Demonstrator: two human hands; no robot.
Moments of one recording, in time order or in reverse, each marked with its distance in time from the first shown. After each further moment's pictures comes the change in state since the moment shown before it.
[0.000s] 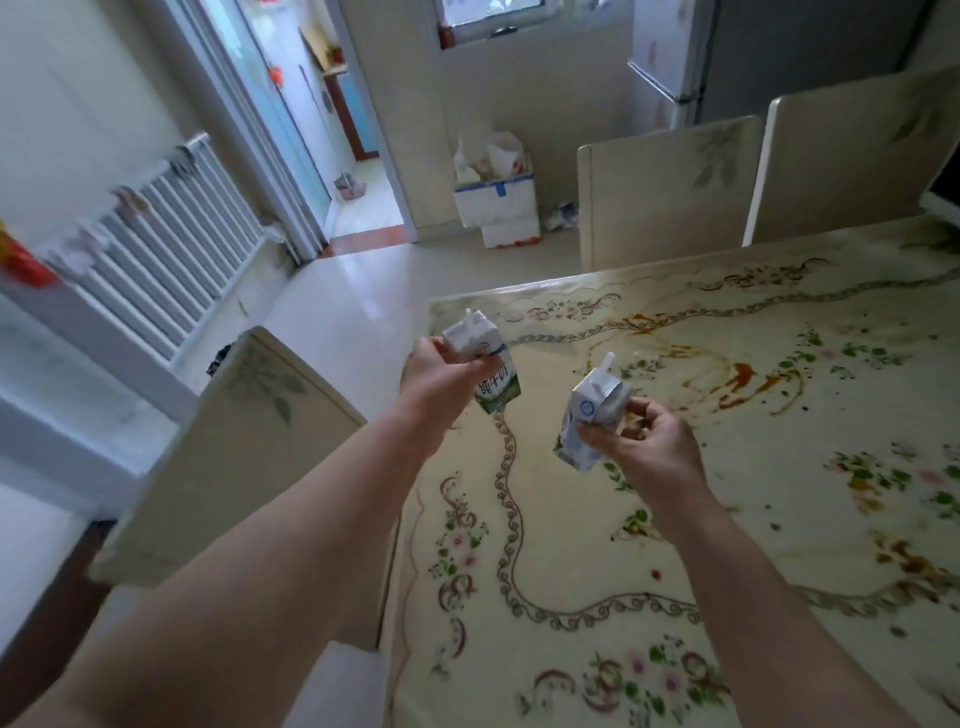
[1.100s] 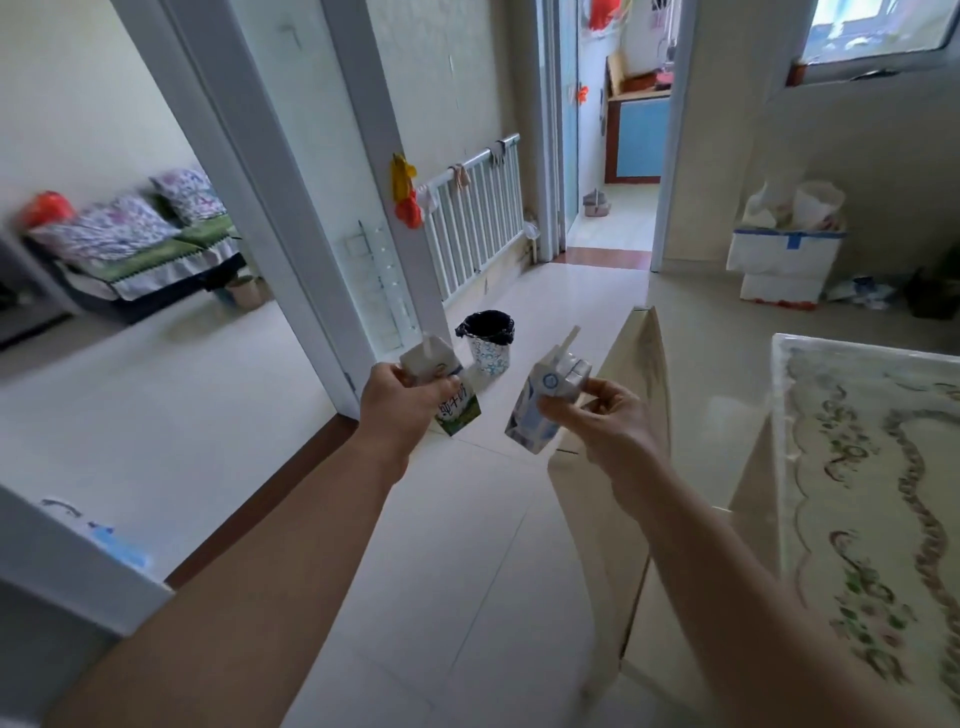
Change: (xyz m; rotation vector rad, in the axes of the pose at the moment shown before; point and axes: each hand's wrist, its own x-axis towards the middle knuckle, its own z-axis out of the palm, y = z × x) left_hand -0.122 -0.148 -0.459 -0.132 0.644 -0.069; right_hand -0.192 -0.027 0.431 -0.013 -0.595 -0.076
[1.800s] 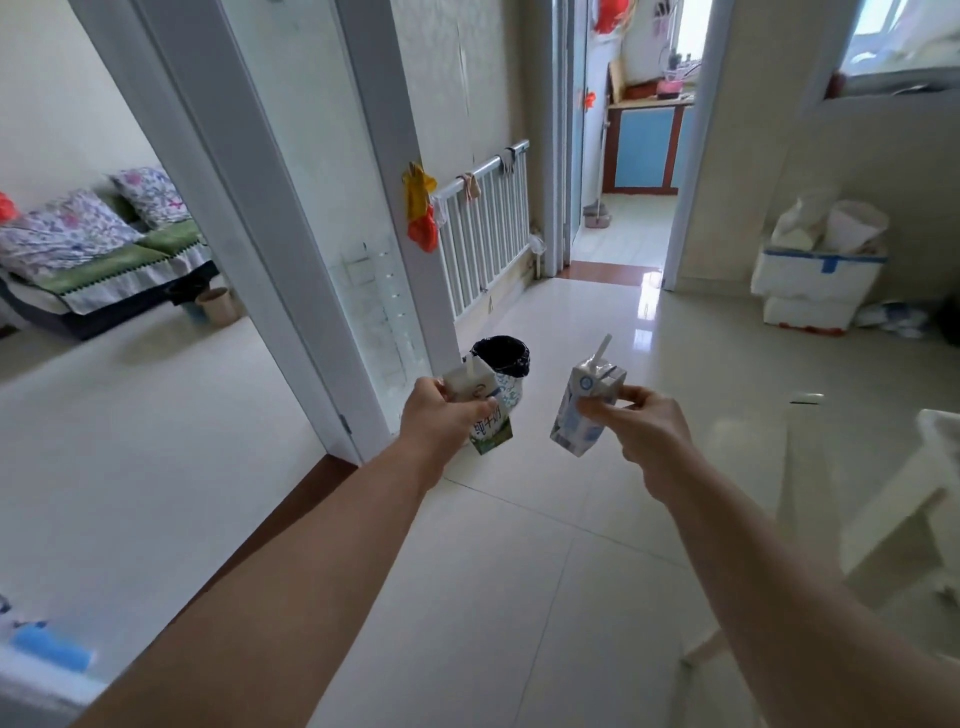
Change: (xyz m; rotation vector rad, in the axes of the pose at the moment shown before) left_hand 0.291 -0.030 -0.010 0.027 -0.181 -0.023; right_hand 0.249 0.011 0.138 -0.135 0.160 0.083
